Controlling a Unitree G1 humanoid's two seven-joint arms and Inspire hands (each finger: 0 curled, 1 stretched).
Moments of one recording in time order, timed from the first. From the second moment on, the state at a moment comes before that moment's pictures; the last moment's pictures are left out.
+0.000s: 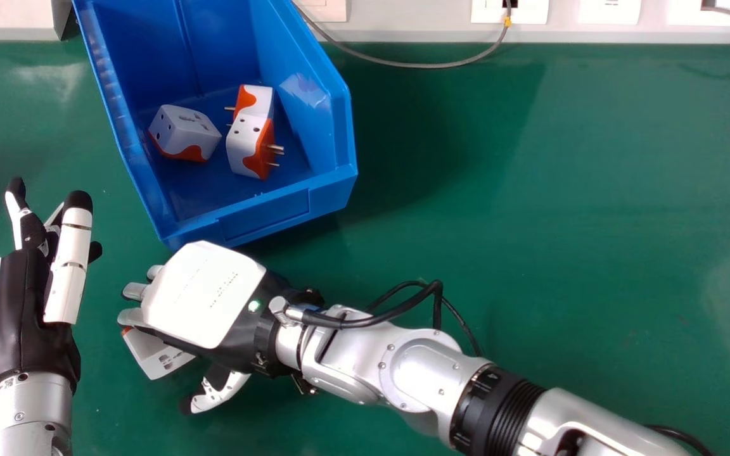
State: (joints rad) left arm 0.17 0.17 0.31 -0.09 -0.08 0.01 0.01; right arm -0.79 0.13 1.02 0.84 -1.17 -0.14 -0.12
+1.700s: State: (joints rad) left arm 0.19 0.16 0.29 -0.18 -0.06 0.12 0.04; right arm -0.48 -0.17 0.78 0.24 -0.88 -0.21 0.12
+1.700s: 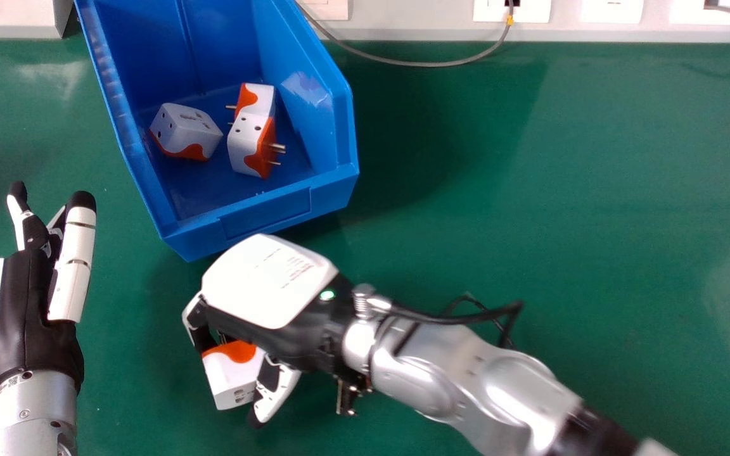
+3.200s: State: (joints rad) left arm 0.17 0.17 0.29 -0.14 -0.06 0.10 0.03; right arm -1.21 0.09 0.58 0.95 -0.92 -0.10 -0.15
